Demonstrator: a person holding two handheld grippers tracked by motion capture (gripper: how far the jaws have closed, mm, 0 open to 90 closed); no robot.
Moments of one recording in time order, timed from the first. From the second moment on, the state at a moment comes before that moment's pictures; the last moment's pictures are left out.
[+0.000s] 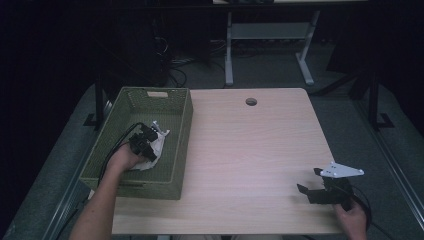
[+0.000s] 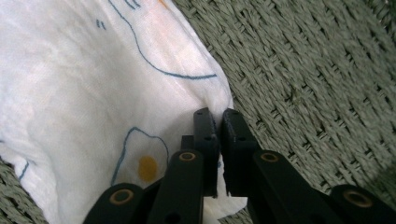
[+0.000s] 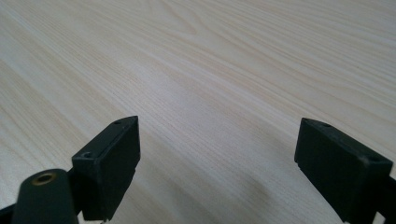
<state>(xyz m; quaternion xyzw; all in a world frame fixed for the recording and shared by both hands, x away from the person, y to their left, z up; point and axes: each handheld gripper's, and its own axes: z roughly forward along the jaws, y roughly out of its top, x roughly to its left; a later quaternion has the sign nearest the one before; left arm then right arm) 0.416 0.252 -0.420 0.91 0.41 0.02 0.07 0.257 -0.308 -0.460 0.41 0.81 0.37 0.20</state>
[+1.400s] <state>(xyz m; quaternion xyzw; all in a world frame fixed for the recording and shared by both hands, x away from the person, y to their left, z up) 0.426 0.270 -0.416 0.88 0.45 0.02 0.10 0.258 -0.305 -0.461 0.40 0.82 0.37 0.20</state>
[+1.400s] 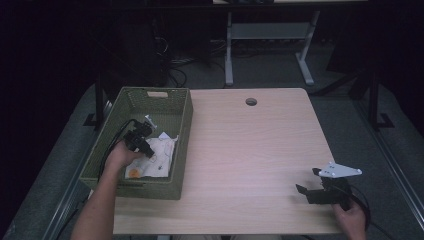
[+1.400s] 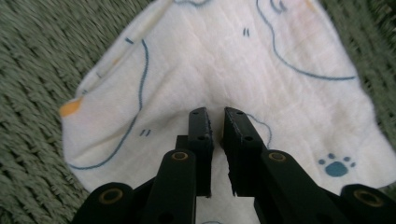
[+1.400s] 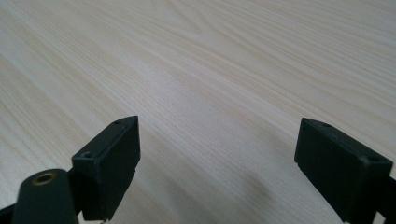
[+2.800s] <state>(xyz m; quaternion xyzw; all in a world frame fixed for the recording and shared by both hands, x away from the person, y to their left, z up) 0.345 0.269 -0.338 0.81 0.43 0.05 0.40 0.255 -0.297 -0.458 0.39 0.82 0.37 0.20</state>
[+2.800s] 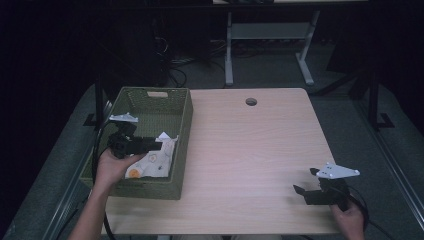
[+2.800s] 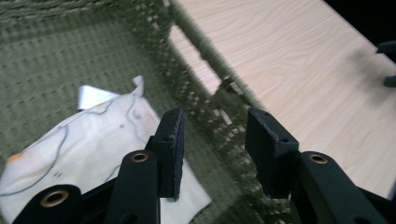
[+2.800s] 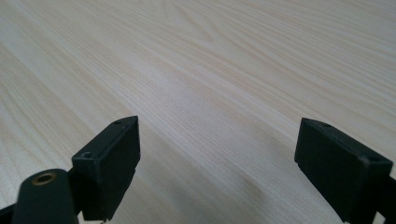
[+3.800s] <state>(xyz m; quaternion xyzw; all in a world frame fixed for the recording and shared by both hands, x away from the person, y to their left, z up) 0.325 0.204 -0.323 0.83 0.36 0.04 0.43 0.252 -0.298 -0.454 0.39 0.82 0.38 0.20</state>
